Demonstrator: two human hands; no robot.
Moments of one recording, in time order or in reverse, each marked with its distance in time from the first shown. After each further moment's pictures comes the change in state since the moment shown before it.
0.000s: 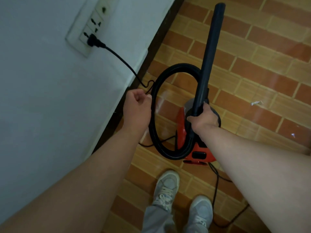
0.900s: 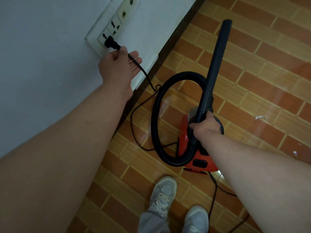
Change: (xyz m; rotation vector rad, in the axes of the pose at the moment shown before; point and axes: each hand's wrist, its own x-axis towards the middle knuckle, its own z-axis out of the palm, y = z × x) left_hand 0.068 0.079 -0.042 -0.588 0.180 0.013; right_hand 0.002 -0.015 0.005 -0.077 -0.032 0.051
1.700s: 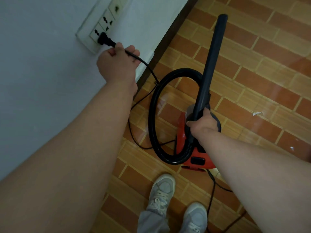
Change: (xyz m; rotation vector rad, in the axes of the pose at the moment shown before) left_hand -0.007 -0.007 0.019 -0.159 0.081 0.044; right_hand 0.001 0.000 0.000 -0.023 0.006 -0.002
